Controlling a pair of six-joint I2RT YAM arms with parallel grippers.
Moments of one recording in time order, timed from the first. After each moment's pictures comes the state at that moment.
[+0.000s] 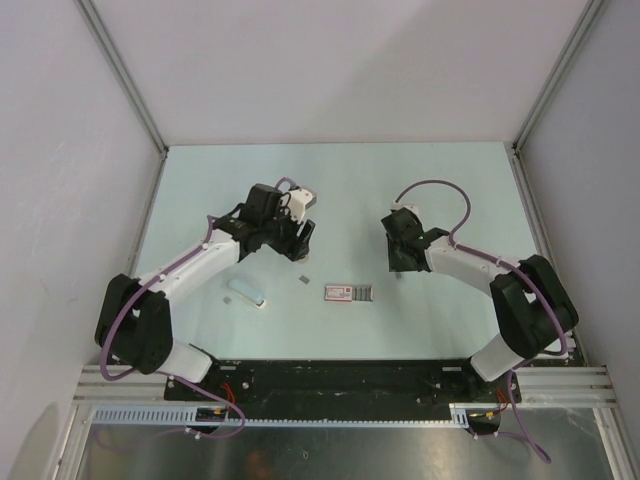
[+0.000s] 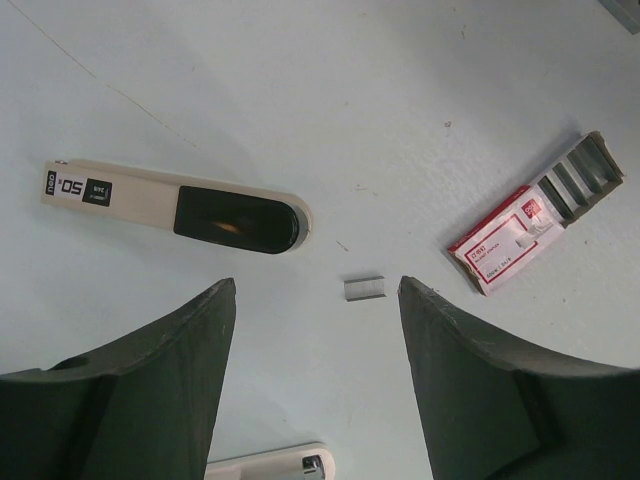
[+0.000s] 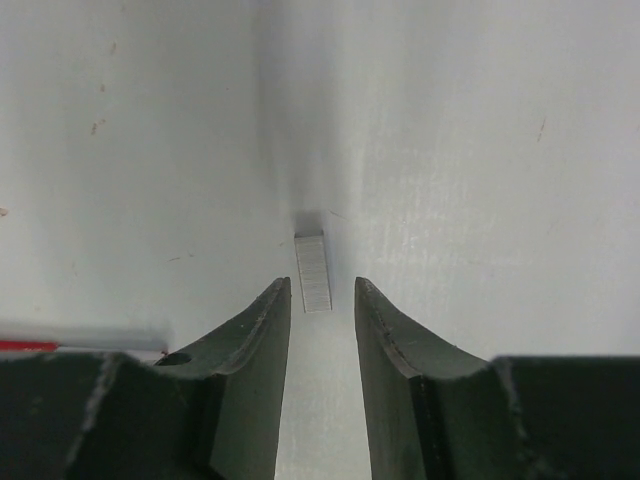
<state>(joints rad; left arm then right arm) -0.49 1.45 1.03 -0.39 0.22 0.14 0.56 1.56 0.93 -0.42 0.28 0.43</state>
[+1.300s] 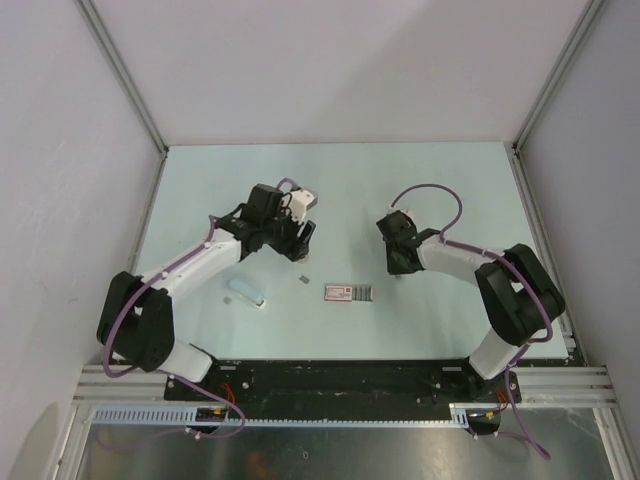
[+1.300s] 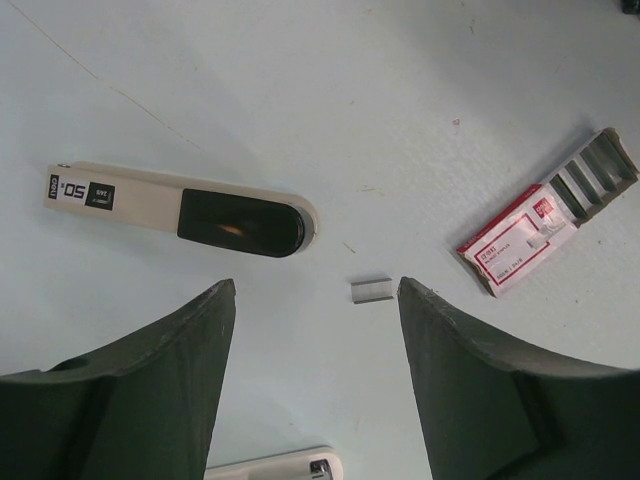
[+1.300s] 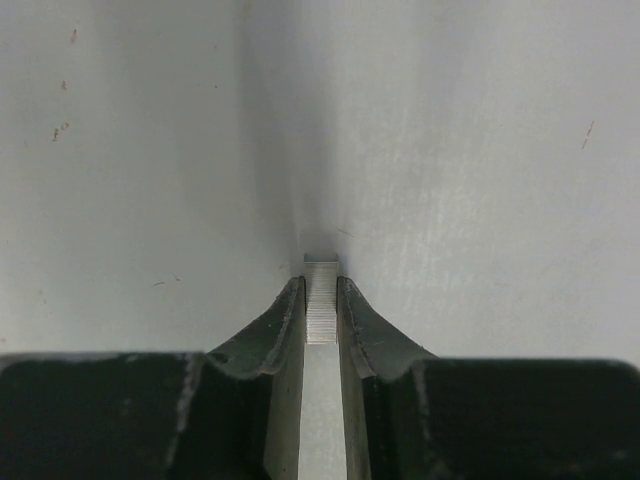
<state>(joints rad) -0.49 1.46 1.03 -0.38 0.21 0.16 0.56 1.66 0.94 -0.39 0.26 0.44</state>
